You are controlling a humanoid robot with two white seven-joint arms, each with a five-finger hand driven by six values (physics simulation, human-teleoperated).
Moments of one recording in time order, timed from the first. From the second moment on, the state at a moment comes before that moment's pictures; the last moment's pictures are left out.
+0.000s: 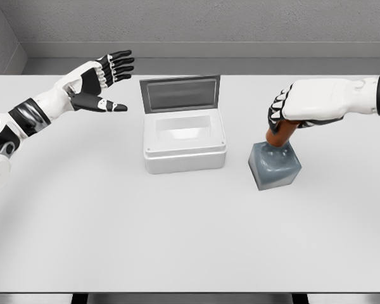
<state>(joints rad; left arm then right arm) -0.65 0.55 -0.53 -1.15 0.74 -0.09 -0.61 -1.03 -1.00 0.96 -1.62 0.27 -0.61 0.61</state>
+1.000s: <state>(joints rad) -0.65 0.54 -0.53 -1.15 0.74 -0.09 -0.61 -1.10 -0.86 0.97 -1.54 0.27 -0.61 0.61</state>
